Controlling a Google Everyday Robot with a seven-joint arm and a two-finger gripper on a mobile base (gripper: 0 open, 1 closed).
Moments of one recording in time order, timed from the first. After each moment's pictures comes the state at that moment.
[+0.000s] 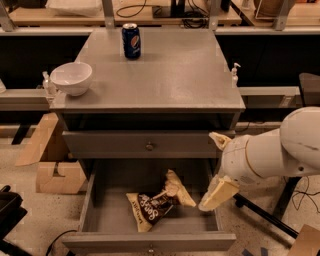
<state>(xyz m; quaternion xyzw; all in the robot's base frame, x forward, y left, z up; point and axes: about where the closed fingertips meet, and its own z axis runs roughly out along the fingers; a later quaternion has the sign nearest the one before) 0.447 -0.129 0.776 -0.60 0.73 0.08 0.32</state>
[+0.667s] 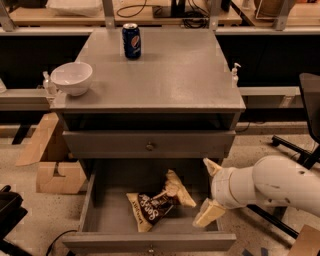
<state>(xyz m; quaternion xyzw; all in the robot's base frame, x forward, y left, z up) 0.457 -0.129 0.654 -0.60 0.73 0.07 0.32</state>
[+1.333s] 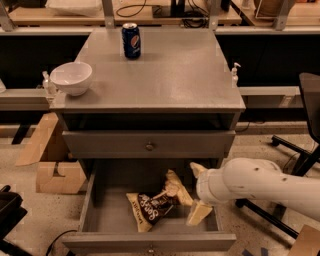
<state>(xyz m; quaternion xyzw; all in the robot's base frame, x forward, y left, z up) 0.484 -0.115 0.591 -0.65 0.71 0.04 0.27</state>
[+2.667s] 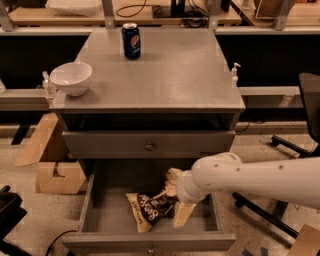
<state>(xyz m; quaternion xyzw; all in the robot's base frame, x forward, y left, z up) 0.496 -0.065 0.542 -0.71 0.67 0.04 0.22</state>
